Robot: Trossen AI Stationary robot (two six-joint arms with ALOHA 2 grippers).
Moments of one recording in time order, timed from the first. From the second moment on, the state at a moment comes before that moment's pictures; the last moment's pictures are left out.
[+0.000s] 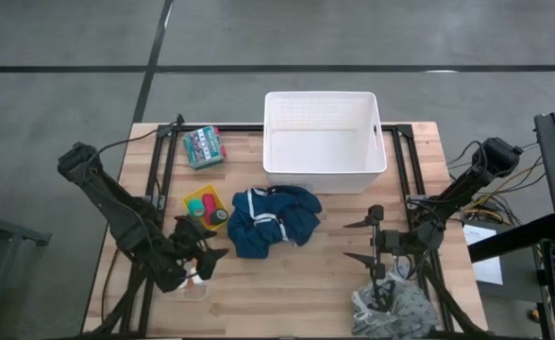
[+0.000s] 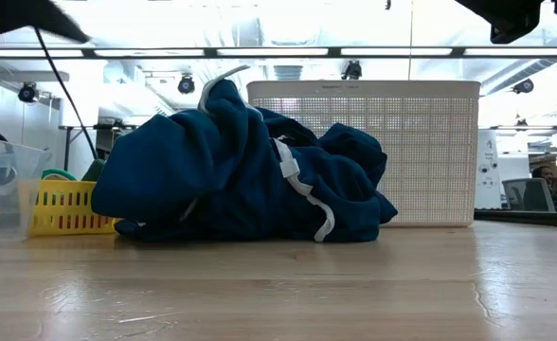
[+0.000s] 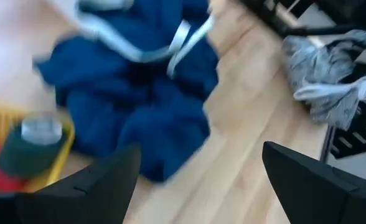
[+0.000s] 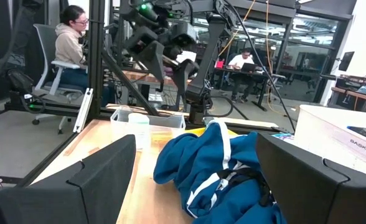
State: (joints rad) left arm -0.80 1.26 1.01 -0.83 -0.78 -1.44; right arm 0.79 1.11 0.29 0.92 0.83 -0.16
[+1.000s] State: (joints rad) left arm -0.48 1.49 1.01 -0.28 -0.64 -0.47; right arm 0.79 1.11 0.29 0.92 0.83 -0.16
